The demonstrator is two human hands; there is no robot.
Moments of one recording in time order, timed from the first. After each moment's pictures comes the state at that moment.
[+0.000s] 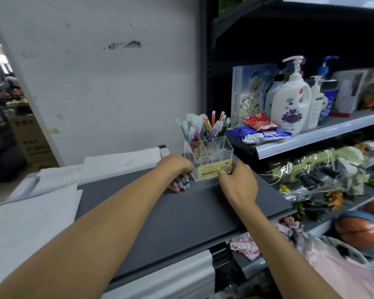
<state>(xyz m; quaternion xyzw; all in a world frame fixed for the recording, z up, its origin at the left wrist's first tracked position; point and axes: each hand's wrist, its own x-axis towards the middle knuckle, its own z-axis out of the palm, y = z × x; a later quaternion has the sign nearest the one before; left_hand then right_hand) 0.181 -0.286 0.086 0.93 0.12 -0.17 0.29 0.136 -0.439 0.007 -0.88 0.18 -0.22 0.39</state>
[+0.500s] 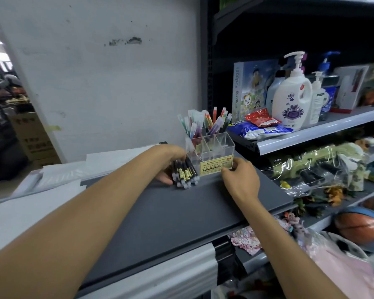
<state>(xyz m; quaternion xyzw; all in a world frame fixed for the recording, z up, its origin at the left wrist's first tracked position) 0.180 -0.262 0.104 0.90 0.17 -0.20 0.35 0.136 -0.442 0.001 -0.87 0.16 -0.24 0.40</state>
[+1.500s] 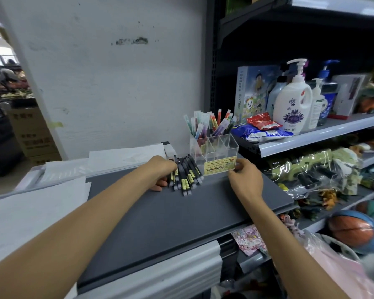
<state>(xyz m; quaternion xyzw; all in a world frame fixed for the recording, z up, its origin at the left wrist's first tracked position) 0.173 -0.213 0.062 0.89 0.12 -0.10 0.42 0.129 -0.443 0.005 -0.85 0.15 -0.24 0.44</state>
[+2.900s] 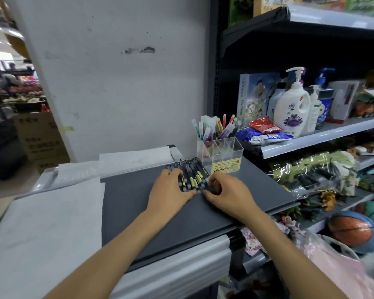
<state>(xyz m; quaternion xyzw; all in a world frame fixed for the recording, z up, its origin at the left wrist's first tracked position) 0.105 -0.195 0.017 0.94 -0.12 0.16 0.27 0.096 -0.402 -0.005 -0.95 -0.09 -0.20 0.24</state>
